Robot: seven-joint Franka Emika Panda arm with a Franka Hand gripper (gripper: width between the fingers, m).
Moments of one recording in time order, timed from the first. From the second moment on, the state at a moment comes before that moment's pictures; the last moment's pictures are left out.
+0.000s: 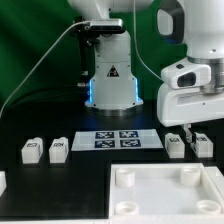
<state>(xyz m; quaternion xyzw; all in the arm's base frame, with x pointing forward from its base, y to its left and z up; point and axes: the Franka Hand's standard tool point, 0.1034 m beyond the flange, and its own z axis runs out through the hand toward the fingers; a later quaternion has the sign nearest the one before) 0.434 0.179 0.050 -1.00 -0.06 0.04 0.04</state>
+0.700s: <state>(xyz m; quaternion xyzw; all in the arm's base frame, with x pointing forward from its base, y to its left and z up) 0.413 0.179 0.045 -0.96 -0.06 0.29 0.01</state>
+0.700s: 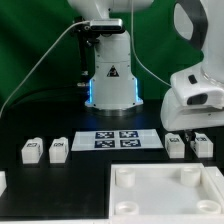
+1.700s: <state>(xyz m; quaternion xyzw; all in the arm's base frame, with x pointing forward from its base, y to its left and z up) 0.386 0.190 0.013 -0.93 -0.06 0.37 0.00</state>
